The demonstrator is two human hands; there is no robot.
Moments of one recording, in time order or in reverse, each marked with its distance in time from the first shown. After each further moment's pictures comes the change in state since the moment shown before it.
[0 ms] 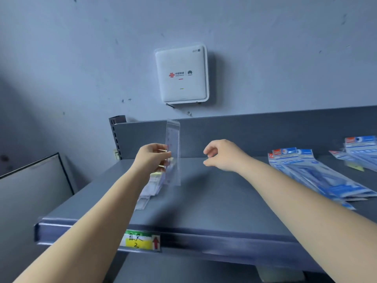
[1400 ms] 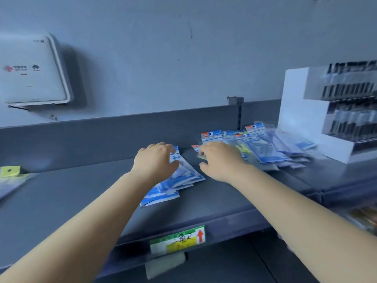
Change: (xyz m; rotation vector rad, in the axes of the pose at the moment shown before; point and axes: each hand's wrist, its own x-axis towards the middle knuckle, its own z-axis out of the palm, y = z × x) left_hand -0.079 0.057 0.311 1.039 -0.280 0.691; right_hand -0.139 0.205 -0.168 -0.741 0.220 0.119
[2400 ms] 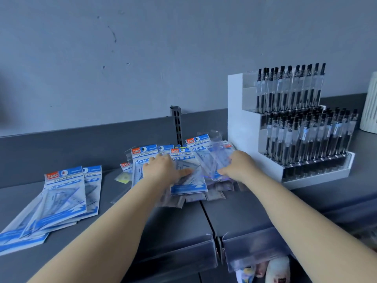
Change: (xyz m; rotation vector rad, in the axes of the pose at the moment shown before) left_hand 0.123 0.210 0.092 -0.016 -0.215 -0.290; right_hand -0.014 0.273 0.025 0.464 -0.114 0.554
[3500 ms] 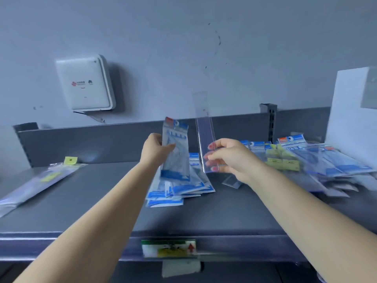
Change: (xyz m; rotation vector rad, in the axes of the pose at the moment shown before) left_hand -0.046 -0.245 -0.089 -0.785 0.449 -0.239; right_hand -0.099 -0.223 0.079 0.956 -0.507 -0.210
